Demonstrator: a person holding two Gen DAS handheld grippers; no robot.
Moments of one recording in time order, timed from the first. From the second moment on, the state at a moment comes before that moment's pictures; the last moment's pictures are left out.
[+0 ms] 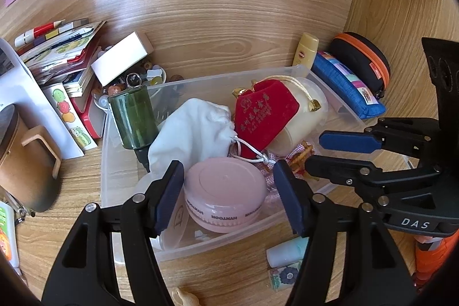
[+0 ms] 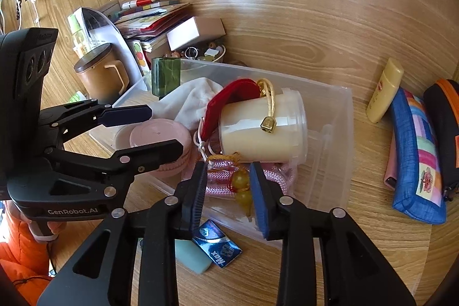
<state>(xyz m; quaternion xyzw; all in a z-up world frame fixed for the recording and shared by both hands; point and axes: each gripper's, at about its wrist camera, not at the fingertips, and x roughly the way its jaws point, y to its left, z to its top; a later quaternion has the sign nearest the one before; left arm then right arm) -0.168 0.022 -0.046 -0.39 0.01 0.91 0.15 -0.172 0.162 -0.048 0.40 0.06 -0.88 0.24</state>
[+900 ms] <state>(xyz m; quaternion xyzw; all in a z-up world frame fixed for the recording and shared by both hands) -0.099 -0.018 -0.009 -0.33 0.01 0.94 0.08 -0.112 0.172 -0.015 0.33 0.07 -0.93 0.16</state>
